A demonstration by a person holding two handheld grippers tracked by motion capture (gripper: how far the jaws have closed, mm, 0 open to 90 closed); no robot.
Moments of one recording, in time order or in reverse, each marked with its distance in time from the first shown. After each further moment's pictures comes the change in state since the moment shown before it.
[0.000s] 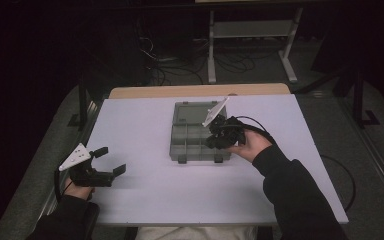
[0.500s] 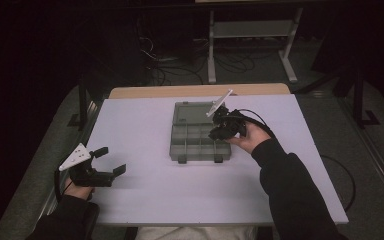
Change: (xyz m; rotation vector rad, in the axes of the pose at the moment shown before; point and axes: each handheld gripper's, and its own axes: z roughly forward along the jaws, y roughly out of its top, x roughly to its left) left arm 0.000 0.000 0.000 0.000 -0.002 -0.001; right arm -0.034 -0.005 0.013 0.011 -0.031 0.090
